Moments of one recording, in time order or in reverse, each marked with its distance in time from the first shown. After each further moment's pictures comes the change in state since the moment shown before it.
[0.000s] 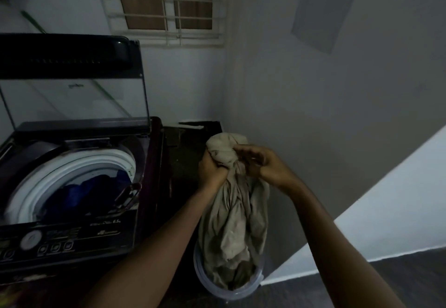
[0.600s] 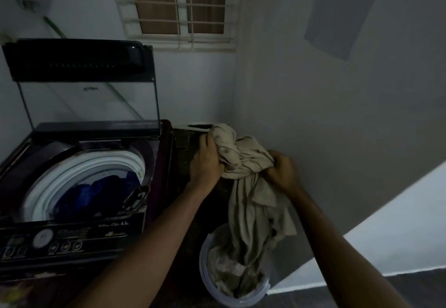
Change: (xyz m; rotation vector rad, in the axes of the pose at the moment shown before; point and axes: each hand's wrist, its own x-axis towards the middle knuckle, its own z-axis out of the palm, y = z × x) left_hand 0.016 0.032 -0.037 0.670 0.013 0.294; right_hand 0.024 0.042 -0.008 -0.400 0.382 0.035
